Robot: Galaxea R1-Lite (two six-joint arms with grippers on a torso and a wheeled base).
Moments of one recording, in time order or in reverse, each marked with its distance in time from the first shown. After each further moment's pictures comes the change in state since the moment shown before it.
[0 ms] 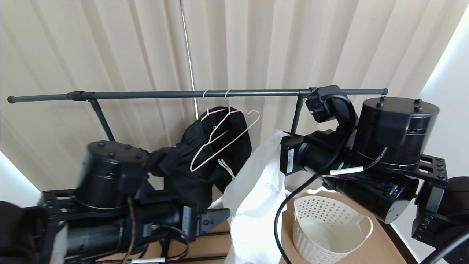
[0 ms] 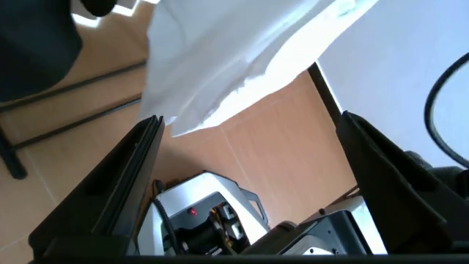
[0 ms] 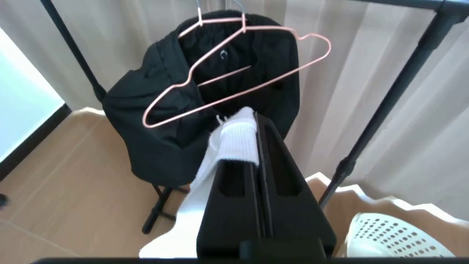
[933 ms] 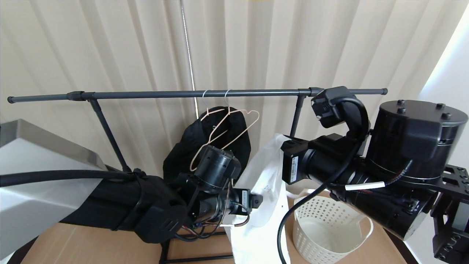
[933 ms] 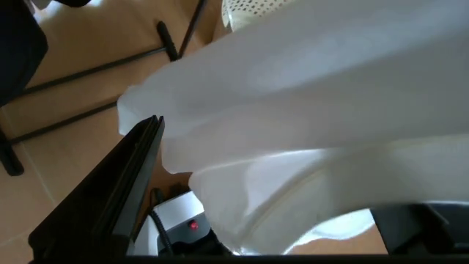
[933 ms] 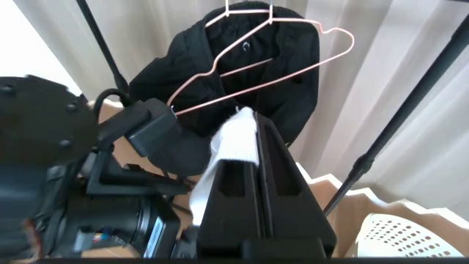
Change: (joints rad) left arm -0.033 0.468 -0.331 -0.026 0.155 -0.075; right arm 0.053 -0.056 0.039 0.003 -0.019 -0.003
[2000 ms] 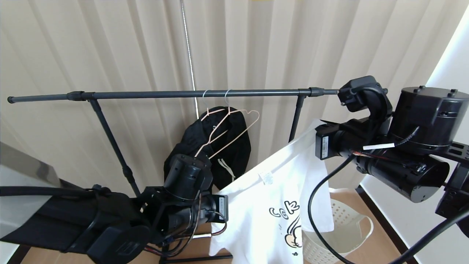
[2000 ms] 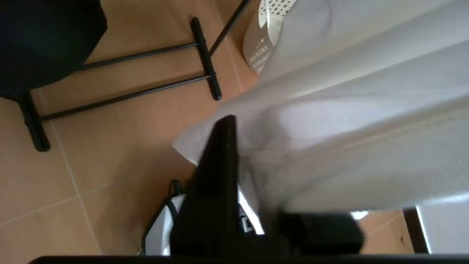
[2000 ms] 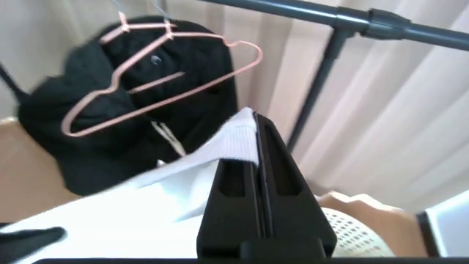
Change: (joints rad) left arm 0.039 -0.126 0.235 -0.142 0.034 0.010; right arm -0.263 -0.014 0.014 -0.002 0.000 -0.175
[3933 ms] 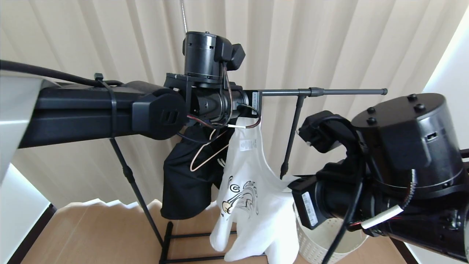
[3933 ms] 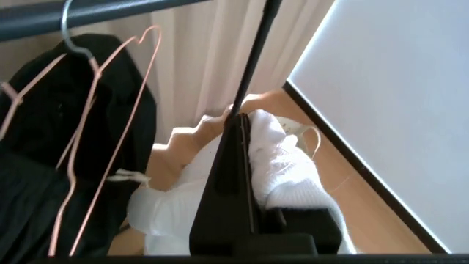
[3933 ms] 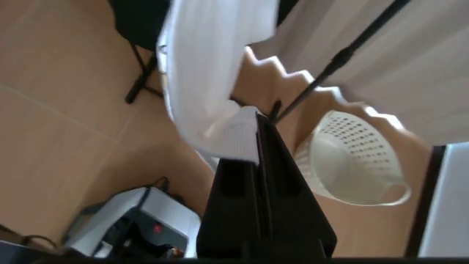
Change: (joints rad) left arm 0.050 0.174 -0.970 0.357 -0.115 0.317; right arm 0.366 -0.043 -0.259 0.792 -0.030 0.359
